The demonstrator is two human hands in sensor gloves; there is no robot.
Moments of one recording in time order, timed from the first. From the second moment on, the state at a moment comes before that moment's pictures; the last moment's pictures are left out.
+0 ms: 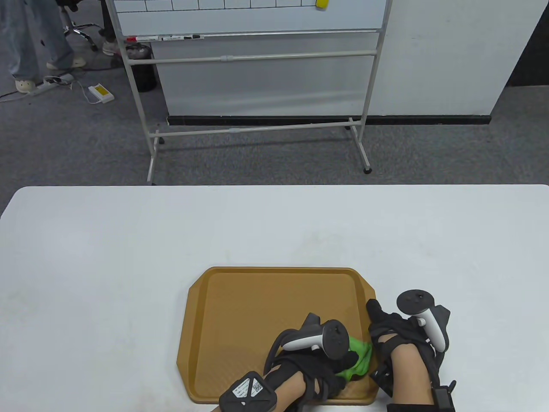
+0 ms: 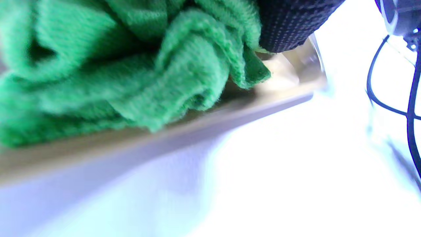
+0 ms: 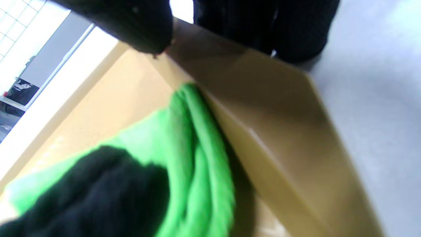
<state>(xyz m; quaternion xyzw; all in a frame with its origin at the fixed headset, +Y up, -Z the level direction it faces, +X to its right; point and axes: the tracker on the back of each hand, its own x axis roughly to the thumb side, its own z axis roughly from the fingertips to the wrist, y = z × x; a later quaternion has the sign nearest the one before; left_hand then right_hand) 0.036 -0.765 -0.290 -0.36 -0.32 0.07 0.87 0.246 -0.766 -0.331 -0.20 0.26 0.88 0.35</state>
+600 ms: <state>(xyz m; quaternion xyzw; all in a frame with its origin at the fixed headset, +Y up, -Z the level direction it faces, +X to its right) -0.033 -0.756 -0.266 -0.35 -0.31 0.04 0.88 0.226 -0.765 -0.332 -0.18 0.26 0.92 0.24</state>
